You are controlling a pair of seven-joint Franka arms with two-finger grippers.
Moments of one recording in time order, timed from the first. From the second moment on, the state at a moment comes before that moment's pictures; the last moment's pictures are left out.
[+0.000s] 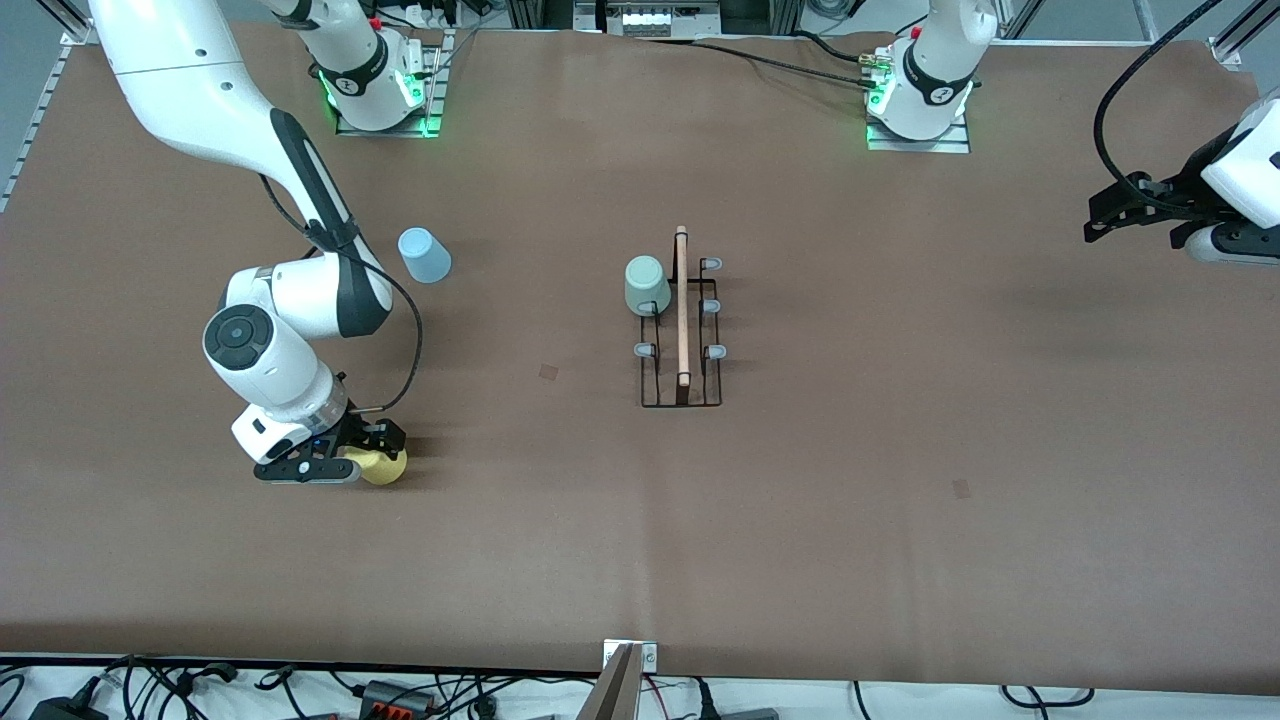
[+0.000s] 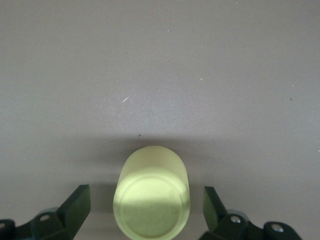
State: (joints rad) left arm -0.04 -0.05 0.06 -1.70 -0.01 1.57 0.09; right arm 0.19 0.63 -0.03 -1.73 -0.08 2.56 0.20
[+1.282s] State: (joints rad) left arm -0.04 -0.06 0.06 -1.62 -0.01 1.57 0.09; right arm 0.48 0.42 -0.11 -1.52 -0.07 1.97 0.43
